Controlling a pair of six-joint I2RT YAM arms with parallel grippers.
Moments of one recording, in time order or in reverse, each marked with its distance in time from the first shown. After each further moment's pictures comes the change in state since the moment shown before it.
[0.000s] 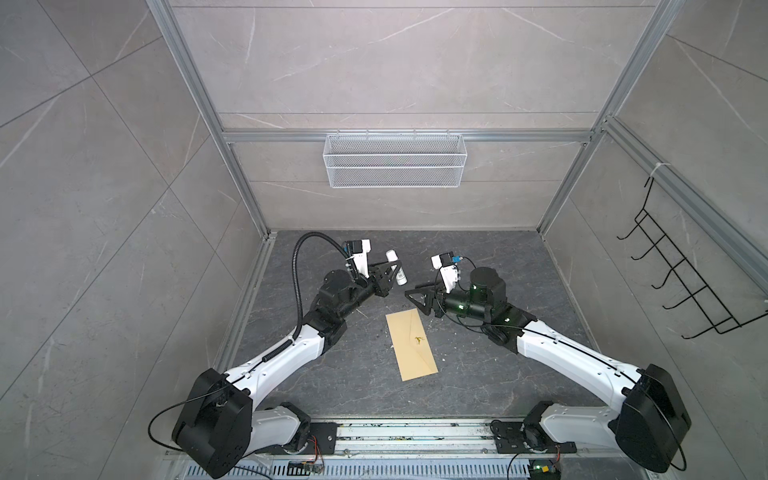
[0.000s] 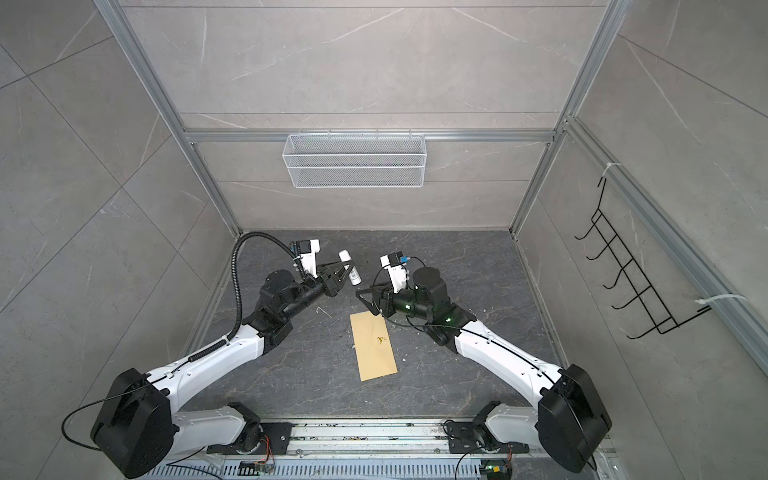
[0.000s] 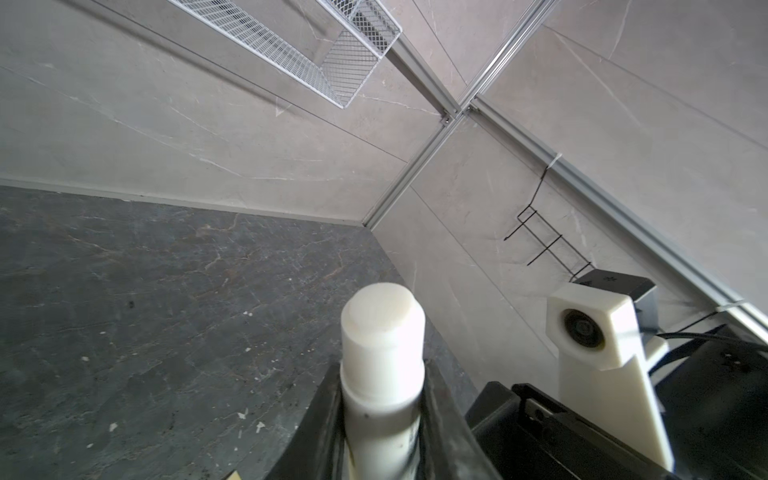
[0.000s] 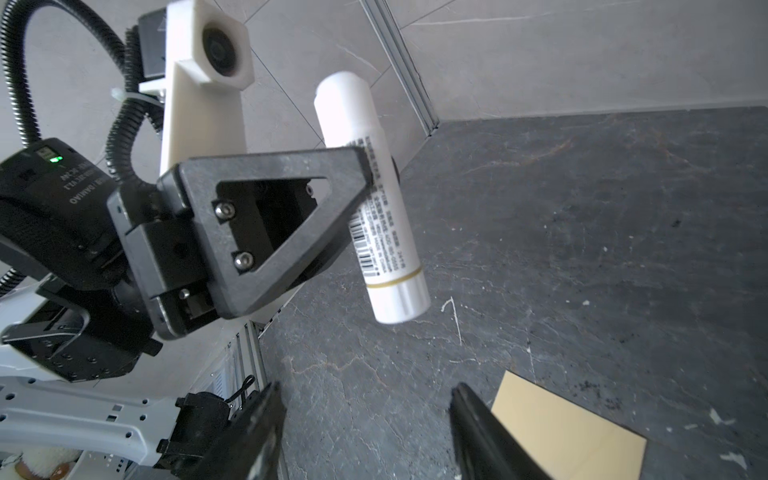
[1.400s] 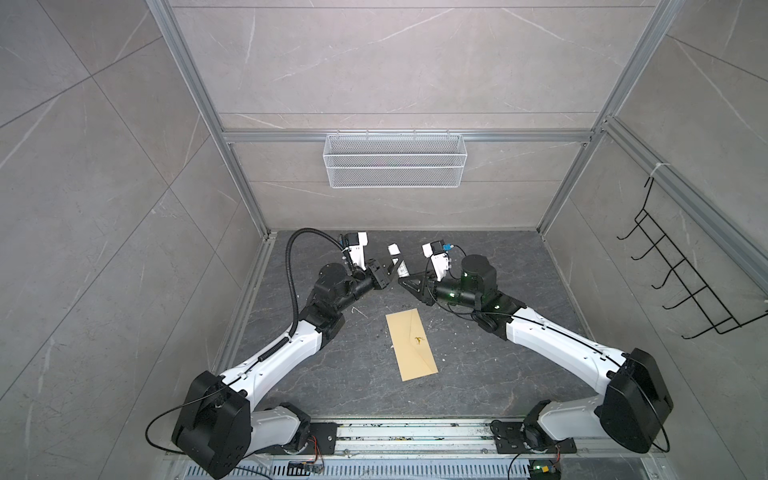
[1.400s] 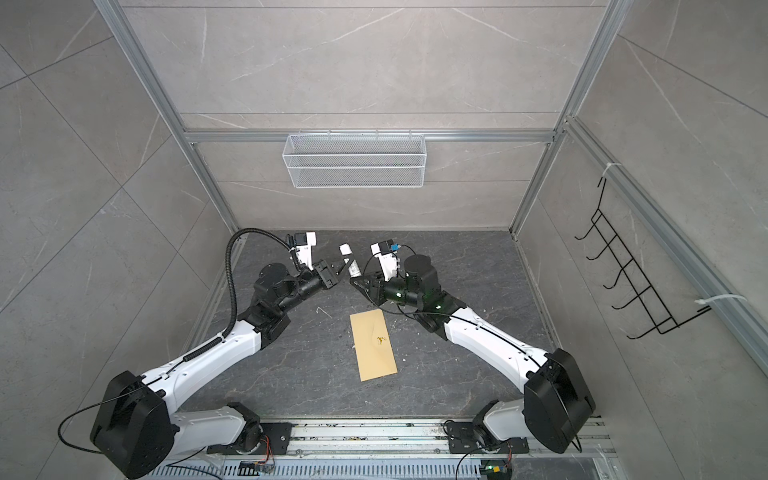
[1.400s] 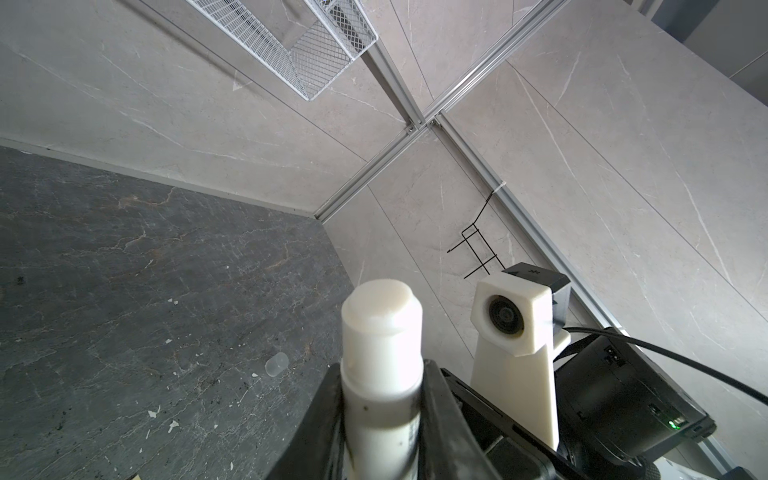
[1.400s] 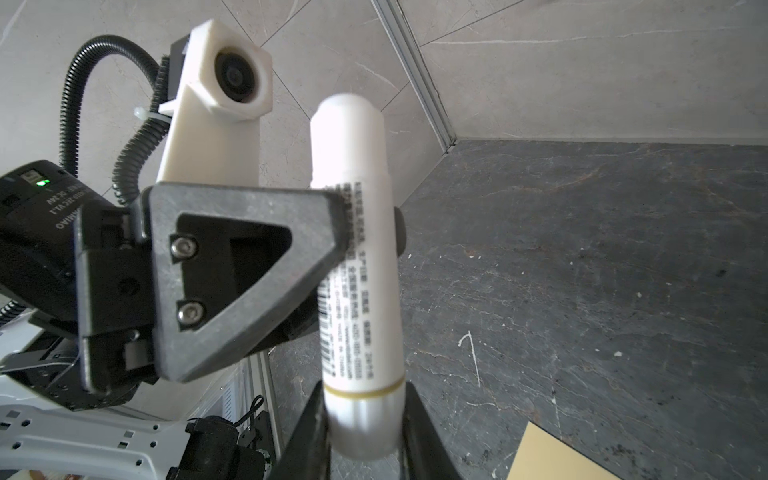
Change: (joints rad) left arm 0.020 -0.002 0.042 -0.006 0.094 -0.179; right arm 0.008 0.111 0.142 -0.024 -0.011 -0.001
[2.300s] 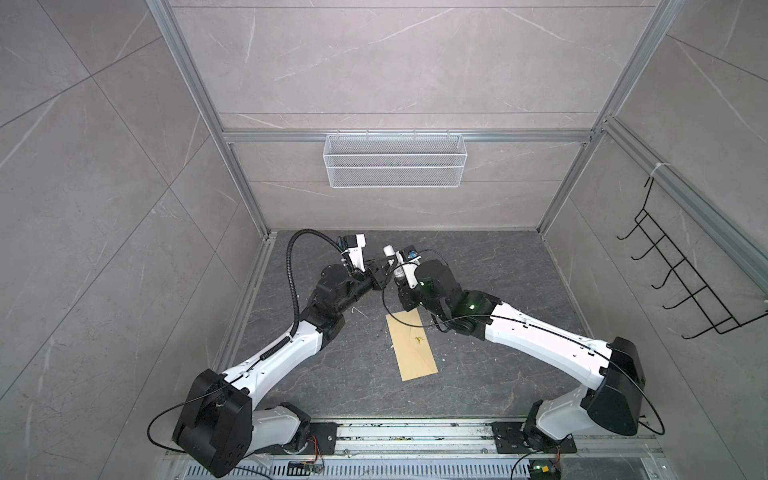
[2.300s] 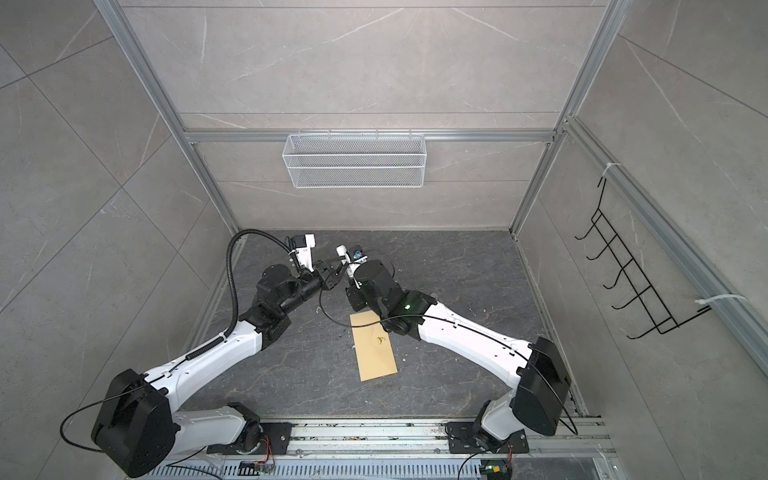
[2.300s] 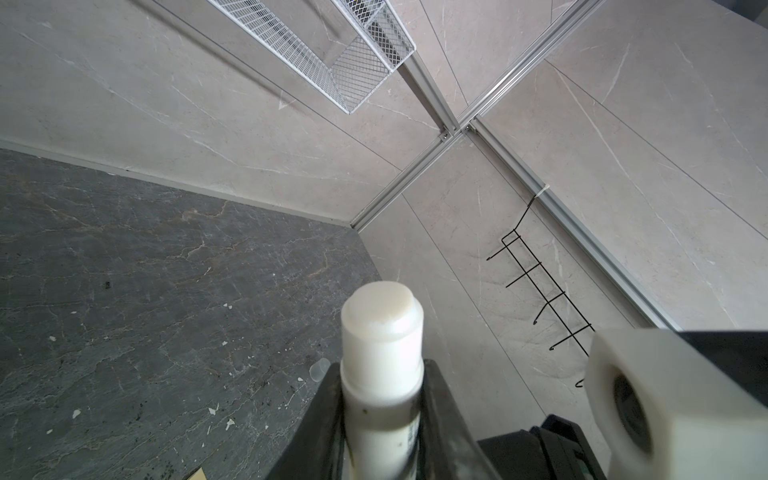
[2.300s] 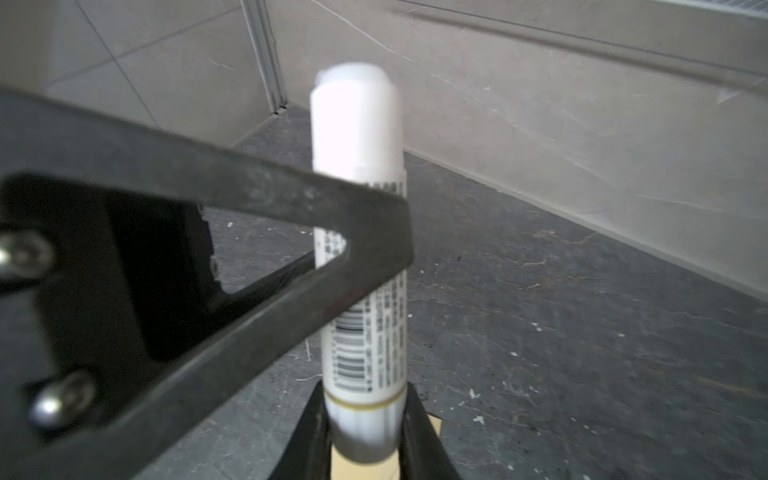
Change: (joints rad) left arm 0.002 0.010 -0.018 -0.026 -0.078 0.077; right arm 0.288 0.130 0.294 -0.454 0.840 -0.348
